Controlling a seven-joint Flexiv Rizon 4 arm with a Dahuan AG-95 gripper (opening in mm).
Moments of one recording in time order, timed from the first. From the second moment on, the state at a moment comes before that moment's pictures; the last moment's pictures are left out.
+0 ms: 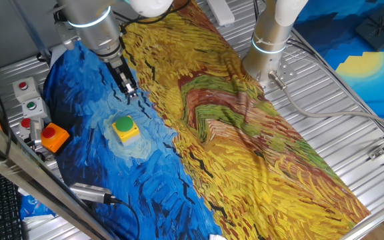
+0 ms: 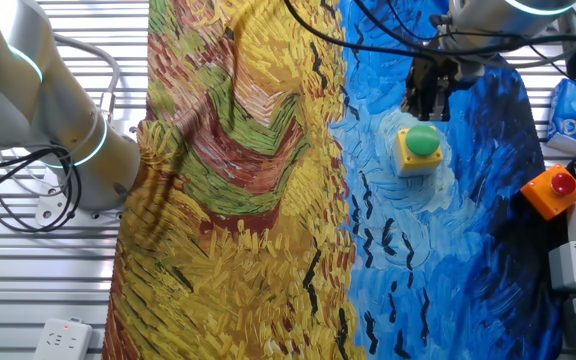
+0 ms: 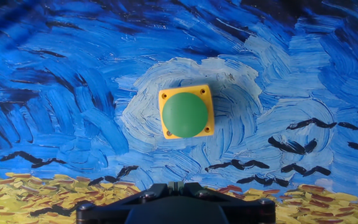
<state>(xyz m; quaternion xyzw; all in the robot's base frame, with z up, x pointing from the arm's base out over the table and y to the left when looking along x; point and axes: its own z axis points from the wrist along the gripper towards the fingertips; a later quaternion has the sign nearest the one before) 0.546 0.026 0.200 0.01 -1.00 -0.07 0.06</state>
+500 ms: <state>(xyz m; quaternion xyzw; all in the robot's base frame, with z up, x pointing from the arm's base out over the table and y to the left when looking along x) 0.546 0.026 0.200 0.01 -1.00 -0.07 0.06</state>
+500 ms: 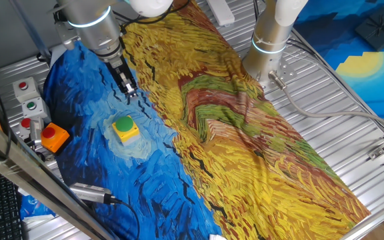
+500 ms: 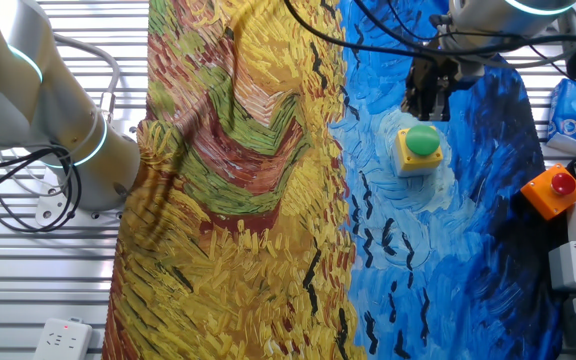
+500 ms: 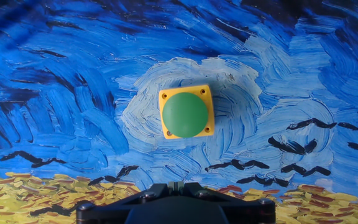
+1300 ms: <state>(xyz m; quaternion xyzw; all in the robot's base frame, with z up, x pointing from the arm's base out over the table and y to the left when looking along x) 0.546 0.027 0.200 0.01 -1.00 -0.06 0.06</state>
